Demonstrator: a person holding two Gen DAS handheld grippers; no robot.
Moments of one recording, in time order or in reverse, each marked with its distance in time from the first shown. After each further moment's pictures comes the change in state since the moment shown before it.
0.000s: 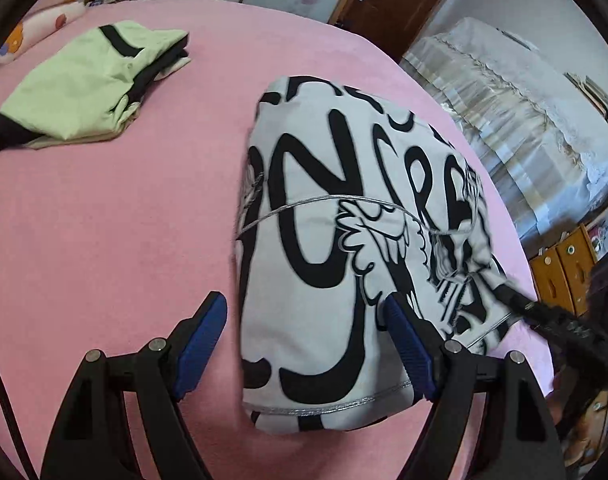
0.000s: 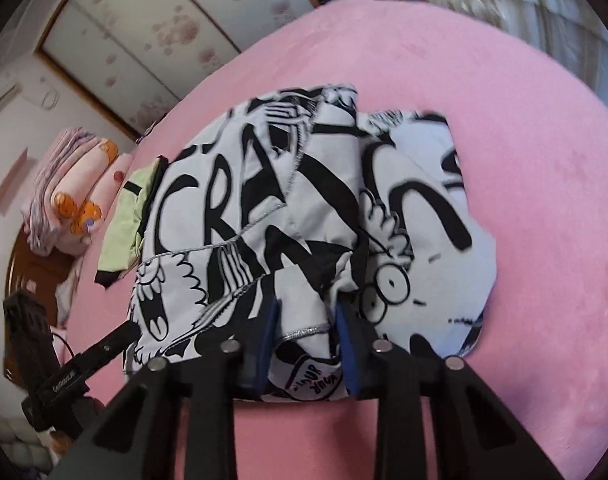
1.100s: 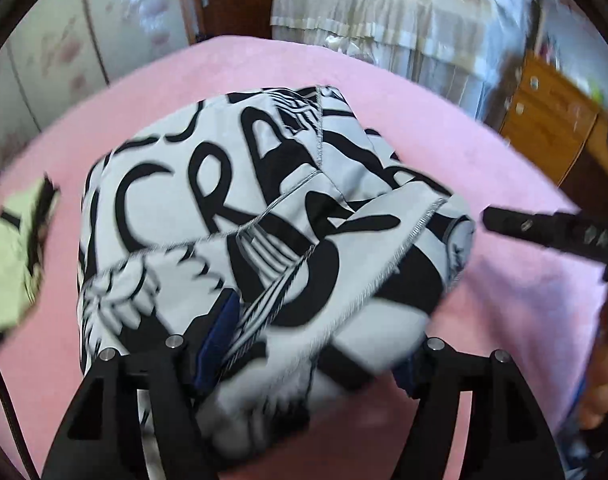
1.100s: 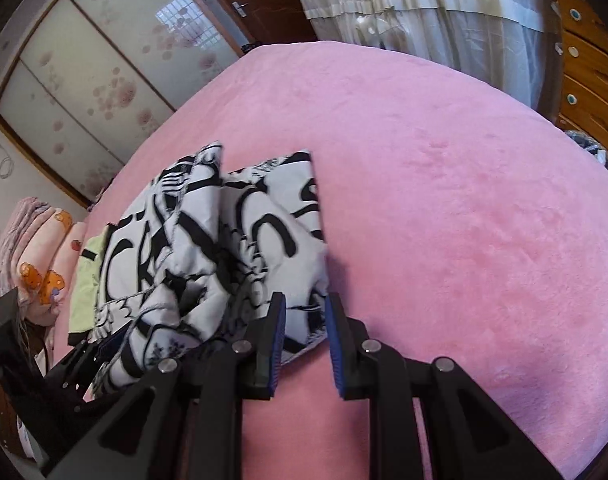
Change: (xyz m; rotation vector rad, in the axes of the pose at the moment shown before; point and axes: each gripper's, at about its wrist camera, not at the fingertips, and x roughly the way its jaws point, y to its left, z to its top) left arm 0.032 -0.150 -0.033 0.559 0.046 0.031; right arm -0.056 -0.066 -0.023 0.212 -0.155 -0.154
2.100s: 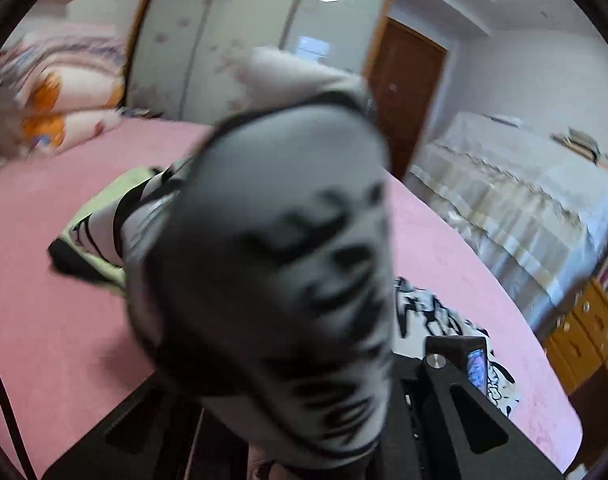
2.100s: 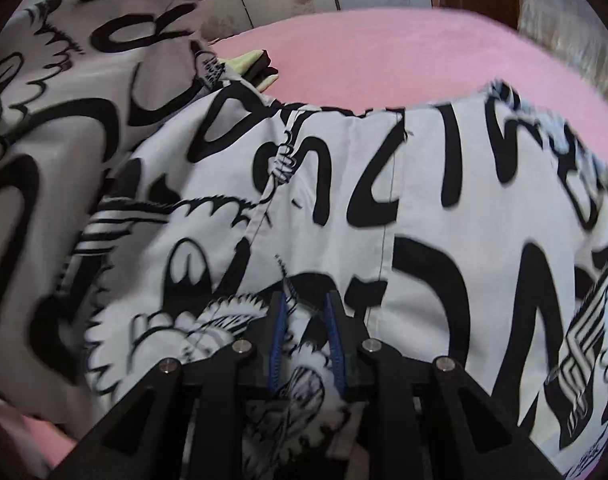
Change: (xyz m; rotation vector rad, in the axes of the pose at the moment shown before) left arm -0.130 0.175 -0.037 -0.481 -0.490 0.187; right arm 0.153 0.277 -0.064 -0.544 0.260 0.171
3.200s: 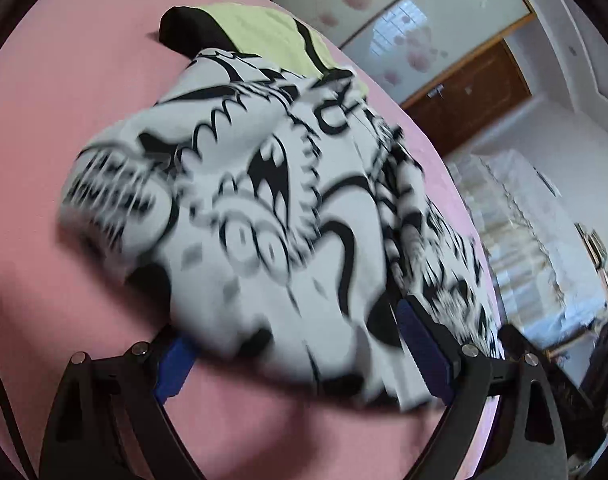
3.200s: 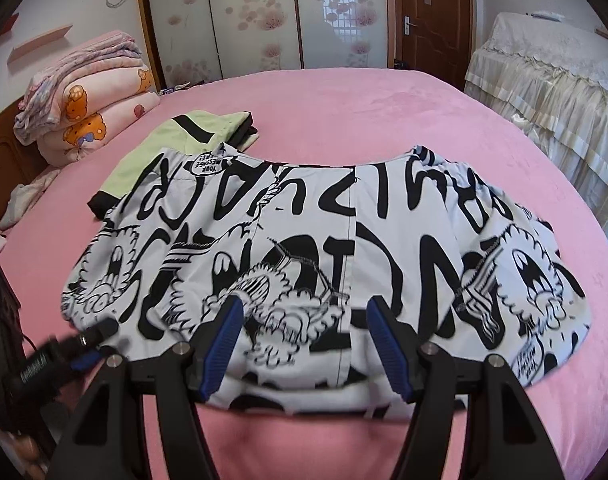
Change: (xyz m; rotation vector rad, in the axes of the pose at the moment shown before) left arm 0.015 0.207 -0.133 -0.522 0.265 -0.077; right arm -0.070 0.058 -0.030 -0.066 -0.225 -0.280
